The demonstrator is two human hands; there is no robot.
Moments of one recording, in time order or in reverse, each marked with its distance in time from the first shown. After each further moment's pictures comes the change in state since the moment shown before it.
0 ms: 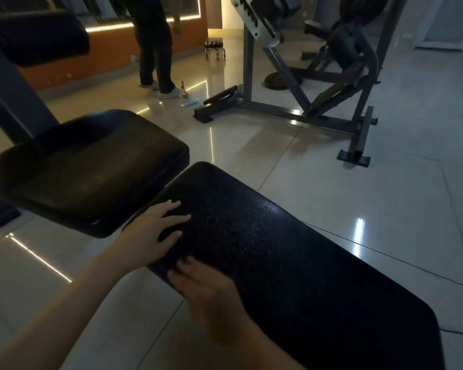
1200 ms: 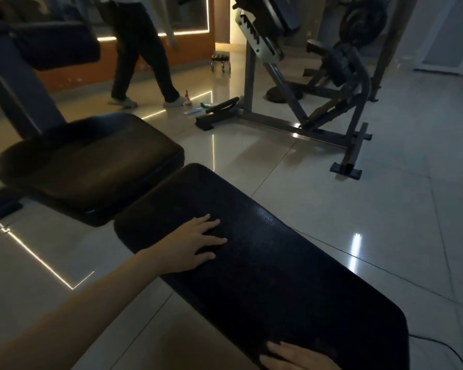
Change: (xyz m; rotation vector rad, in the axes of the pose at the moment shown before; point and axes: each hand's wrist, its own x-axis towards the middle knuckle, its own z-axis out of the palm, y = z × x) left_hand 0.019 0.082 0.040 0.074 -0.321 0.175; right_hand -0.107 0.205 0.019 1.818 -0.725 -0.563
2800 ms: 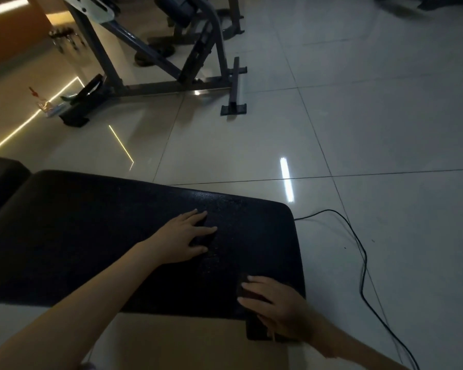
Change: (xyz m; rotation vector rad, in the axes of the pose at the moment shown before) left_hand 0.109 0.170 0.060 0.271 -0.350 0.308; right_hand -0.045 -0.109 0.292 -1.932 0.804 0.897
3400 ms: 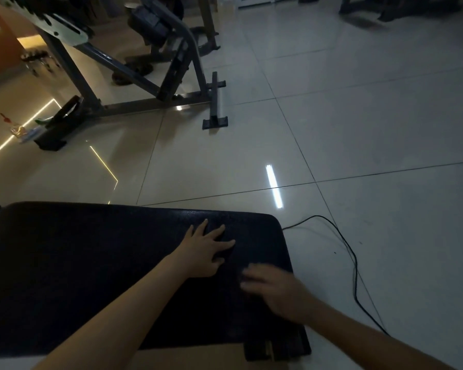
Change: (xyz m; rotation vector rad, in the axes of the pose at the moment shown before) left_hand 0.055 0.043 -0.001 0.071 -0.055 0.048; right_hand 0.013 0.053 -0.004 0.024 0.135 0.164
